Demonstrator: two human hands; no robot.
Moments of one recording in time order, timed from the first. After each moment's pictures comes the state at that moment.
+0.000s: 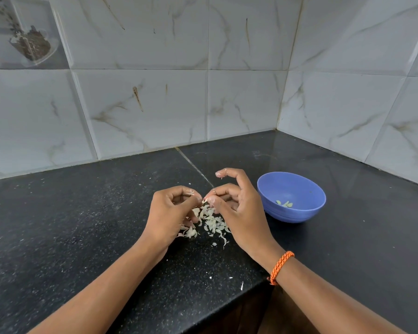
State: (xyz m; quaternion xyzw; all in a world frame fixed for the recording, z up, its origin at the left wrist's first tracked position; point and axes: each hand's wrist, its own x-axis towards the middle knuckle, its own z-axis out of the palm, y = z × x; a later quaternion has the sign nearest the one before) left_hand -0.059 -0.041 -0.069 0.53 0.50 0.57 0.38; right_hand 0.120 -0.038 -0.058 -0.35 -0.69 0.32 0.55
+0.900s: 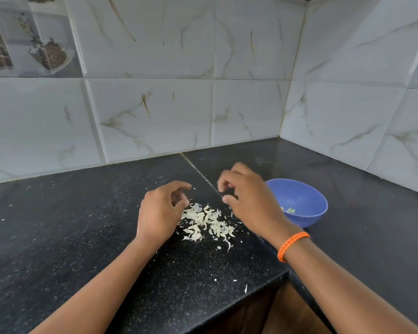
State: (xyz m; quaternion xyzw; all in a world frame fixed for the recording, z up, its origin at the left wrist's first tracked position) left_hand -0.089 -0.031 -0.064 0.63 0.61 0.47 0.08; right_hand 0.134 -0.019 -0.012 -0.46 -0.82 0.03 0.33
